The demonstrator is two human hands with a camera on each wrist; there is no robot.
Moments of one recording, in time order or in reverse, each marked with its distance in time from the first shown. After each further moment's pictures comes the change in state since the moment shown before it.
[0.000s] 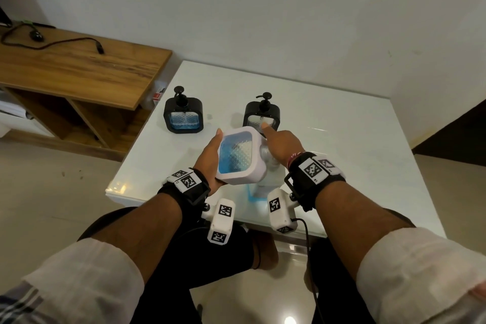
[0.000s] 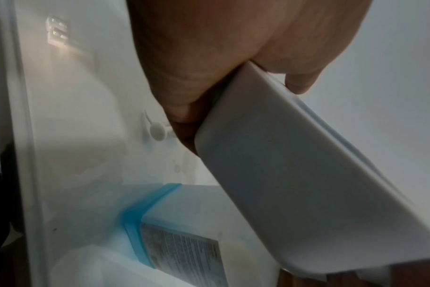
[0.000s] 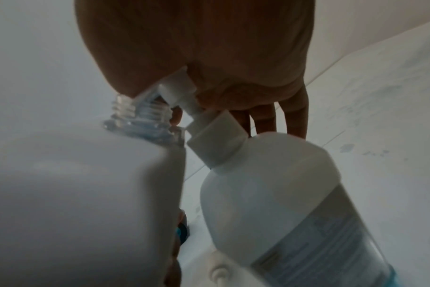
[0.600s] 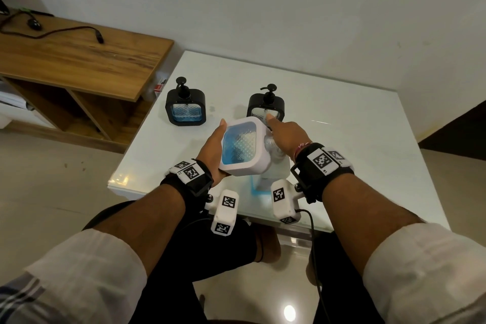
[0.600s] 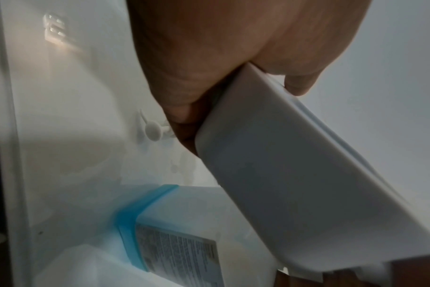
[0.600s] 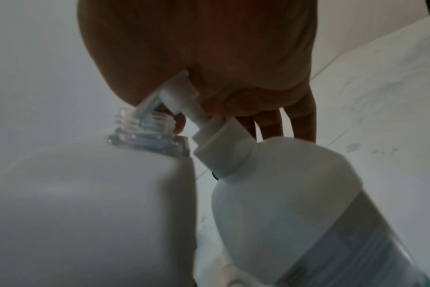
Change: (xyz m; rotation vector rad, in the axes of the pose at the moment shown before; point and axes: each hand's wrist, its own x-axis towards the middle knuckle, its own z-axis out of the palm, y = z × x) left_hand 0.005 0.003 -0.001 0.013 -0.008 -0.007; right_hand 0.008 -0.002 -0.002 0.011 -0.002 0.005
